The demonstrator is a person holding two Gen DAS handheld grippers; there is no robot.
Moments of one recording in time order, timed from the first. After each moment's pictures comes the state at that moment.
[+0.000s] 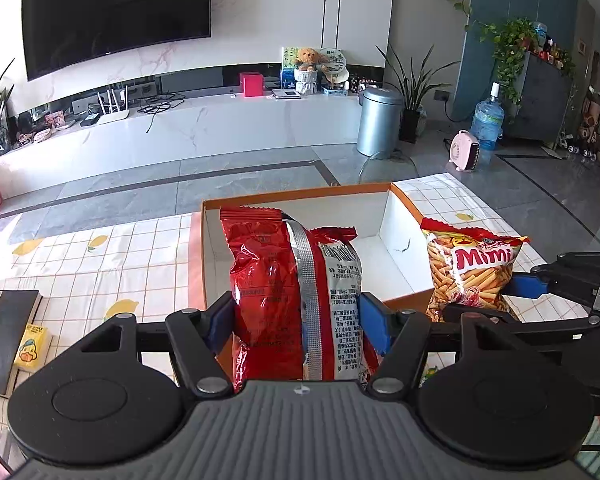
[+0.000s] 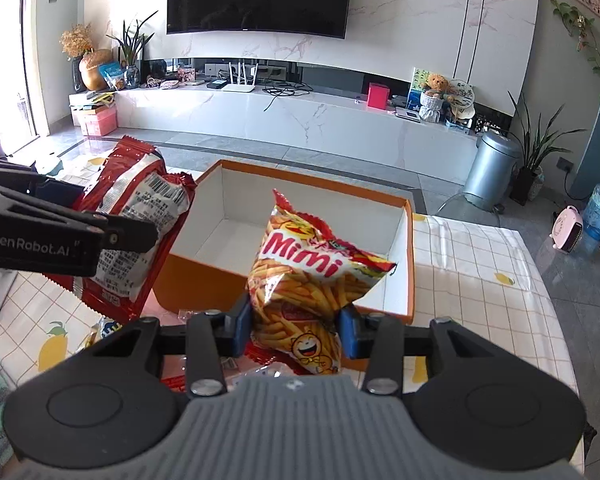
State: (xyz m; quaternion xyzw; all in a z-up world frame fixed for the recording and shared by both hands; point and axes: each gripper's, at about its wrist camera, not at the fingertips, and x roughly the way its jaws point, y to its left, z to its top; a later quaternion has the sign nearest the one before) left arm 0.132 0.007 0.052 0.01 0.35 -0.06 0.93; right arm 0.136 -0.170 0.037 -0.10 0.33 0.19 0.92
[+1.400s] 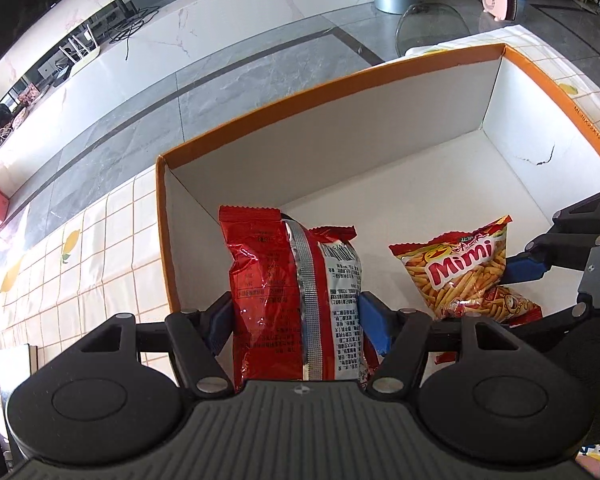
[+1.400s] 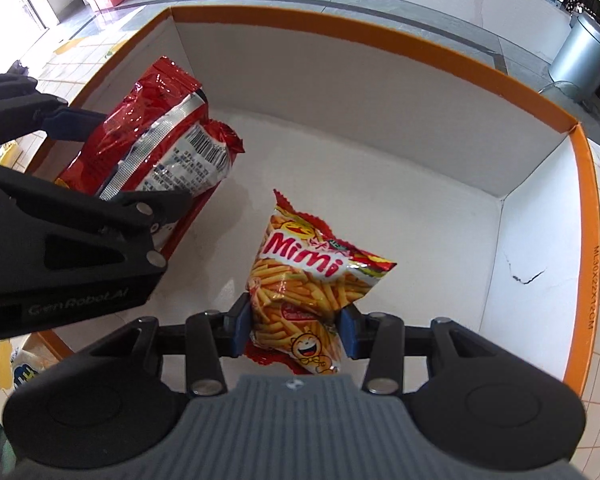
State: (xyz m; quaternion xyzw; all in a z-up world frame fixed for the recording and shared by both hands) left arm 0.289 0.004 -0.043 0.15 0.53 -0.03 0.84; right arm 0.344 -0.081 -0.091 -0.12 0.57 0.24 0.78
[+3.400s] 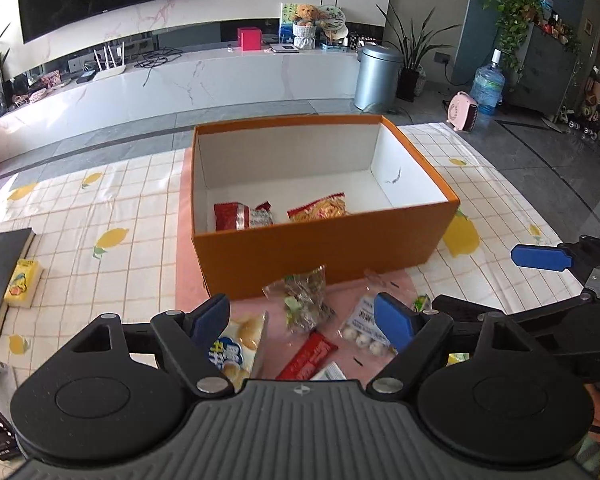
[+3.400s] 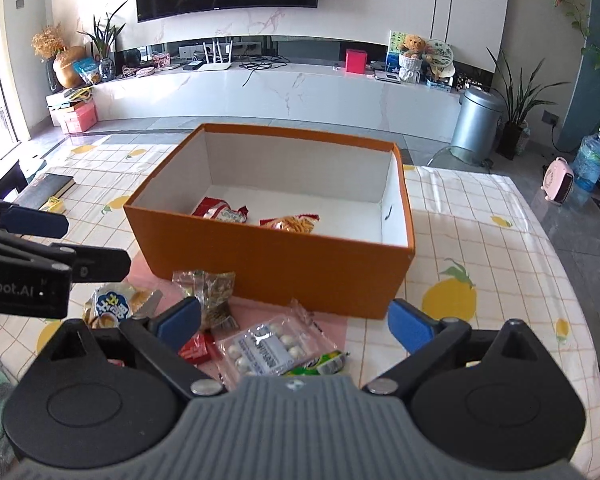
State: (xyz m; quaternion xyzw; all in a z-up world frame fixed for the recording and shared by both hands) left arm 0.075 0.007 0.026 0.00 0.41 -0.07 0.91; right arm 0.116 -0.162 0.008 -0.05 0.37 0.15 0.91
